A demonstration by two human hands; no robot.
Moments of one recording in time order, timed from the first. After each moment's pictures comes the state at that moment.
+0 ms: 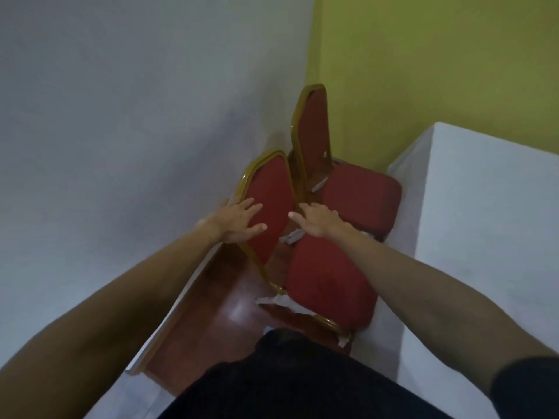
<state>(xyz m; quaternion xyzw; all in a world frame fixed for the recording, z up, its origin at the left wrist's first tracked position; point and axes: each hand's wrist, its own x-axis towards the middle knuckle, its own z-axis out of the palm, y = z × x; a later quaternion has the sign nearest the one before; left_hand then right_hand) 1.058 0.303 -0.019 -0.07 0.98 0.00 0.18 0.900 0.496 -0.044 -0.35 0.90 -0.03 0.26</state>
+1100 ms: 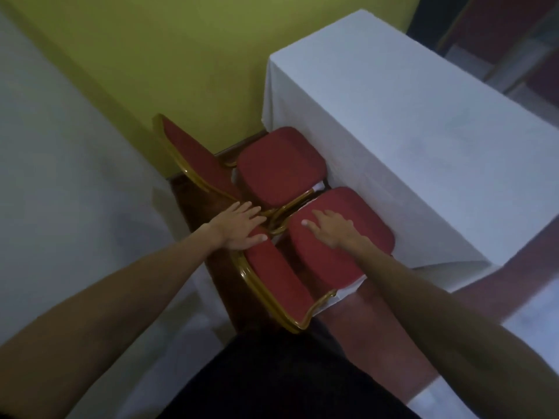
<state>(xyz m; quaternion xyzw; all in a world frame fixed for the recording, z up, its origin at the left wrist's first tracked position) 0.744 0.172 -0.059 0.48 0.83 -0.13 0.25 0.868 0.421 -0.098 0.15 0.94 -0.23 0.22</state>
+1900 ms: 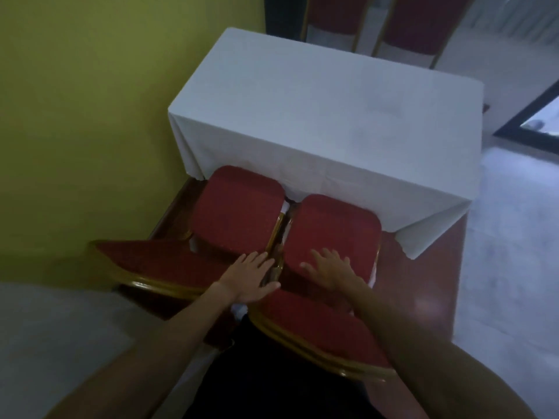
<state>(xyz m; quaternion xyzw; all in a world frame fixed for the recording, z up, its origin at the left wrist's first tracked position) 0.574 0.196 -0.106 0.63 0.69 -0.12 0.34 0.782 0.336 -0.132 0.42 0.82 -0.30 0.24</state>
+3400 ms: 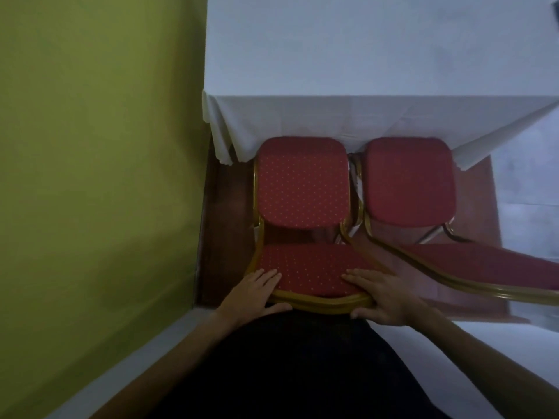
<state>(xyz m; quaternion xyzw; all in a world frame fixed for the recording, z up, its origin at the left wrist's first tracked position) 0.139 0.054 -0.139 0.75 0.52 -0.12 0.39 0.489 0.116 -0.120 0.39 0.85 -0.32 0.11</state>
